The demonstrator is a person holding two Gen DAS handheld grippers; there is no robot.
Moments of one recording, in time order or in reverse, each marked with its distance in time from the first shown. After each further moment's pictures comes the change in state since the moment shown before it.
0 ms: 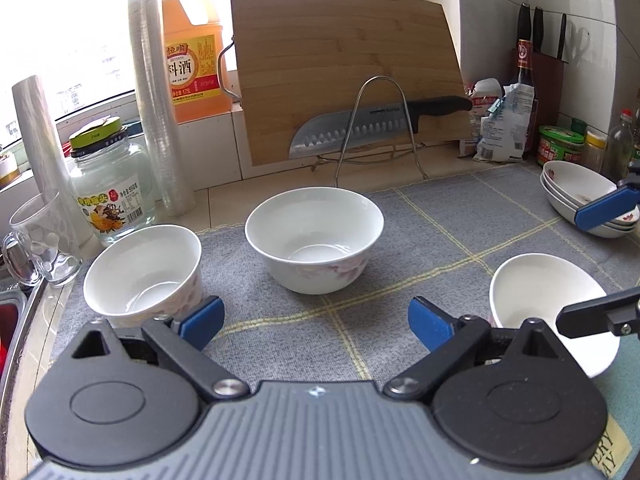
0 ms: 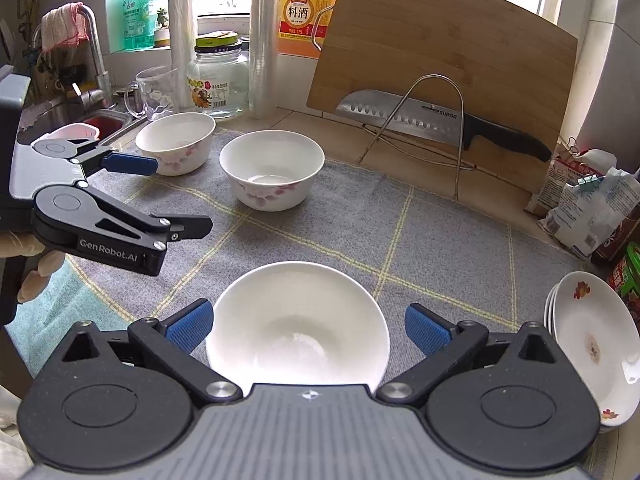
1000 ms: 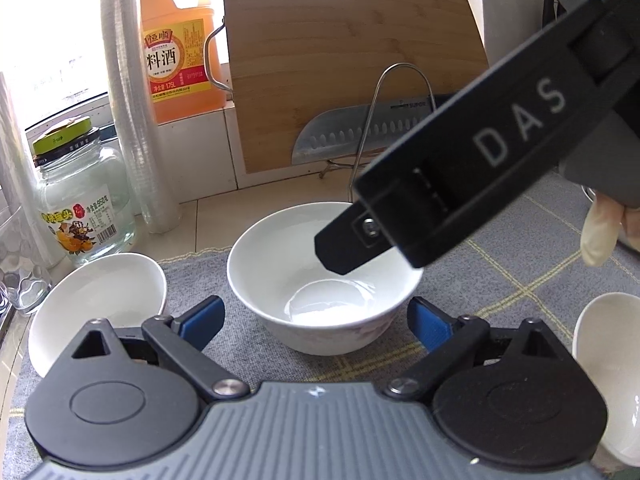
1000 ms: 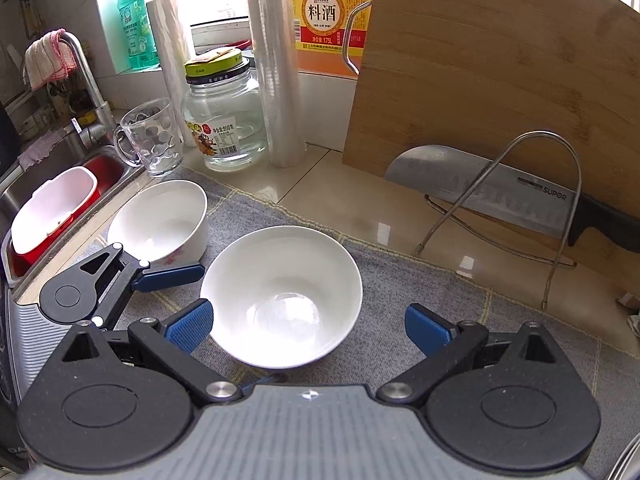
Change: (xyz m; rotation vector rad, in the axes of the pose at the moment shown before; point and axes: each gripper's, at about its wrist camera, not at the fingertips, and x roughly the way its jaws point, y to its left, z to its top) left arm 0.064 0.006 0.018 -0.005 -0.009 0.011; right arm 0.119 -0.015 0.121 0.005 0.048 0.186
